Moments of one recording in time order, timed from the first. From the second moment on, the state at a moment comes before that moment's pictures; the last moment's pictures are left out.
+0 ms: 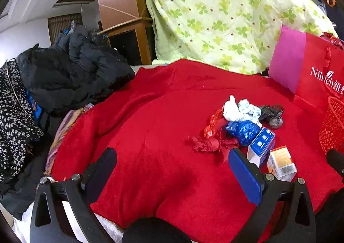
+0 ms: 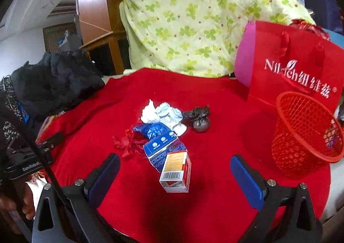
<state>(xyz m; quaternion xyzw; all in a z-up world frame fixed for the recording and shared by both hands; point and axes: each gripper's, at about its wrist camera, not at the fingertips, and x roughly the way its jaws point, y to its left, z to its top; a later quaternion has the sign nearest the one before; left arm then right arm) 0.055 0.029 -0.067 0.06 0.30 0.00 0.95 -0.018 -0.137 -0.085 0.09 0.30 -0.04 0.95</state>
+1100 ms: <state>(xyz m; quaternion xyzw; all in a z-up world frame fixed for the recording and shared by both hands) 0.146 -0.011 -0.131 0.06 0.40 -0.18 0.90 0.088 -0.166 -0.188 0.14 0.46 0.02 0.88</state>
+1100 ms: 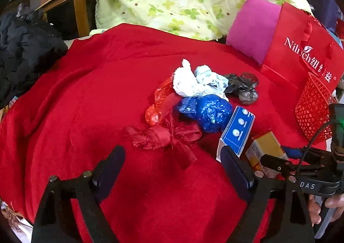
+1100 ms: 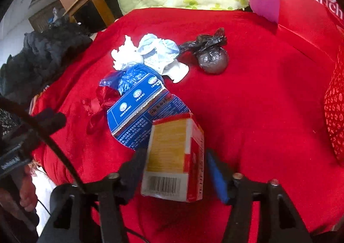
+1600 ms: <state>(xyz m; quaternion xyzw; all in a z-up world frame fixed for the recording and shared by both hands) 0.149 -0.057 -0.139 0.09 0.41 -0.26 0.87 0.062 -0.217 -0.183 0.18 0.40 0.00 0.90</state>
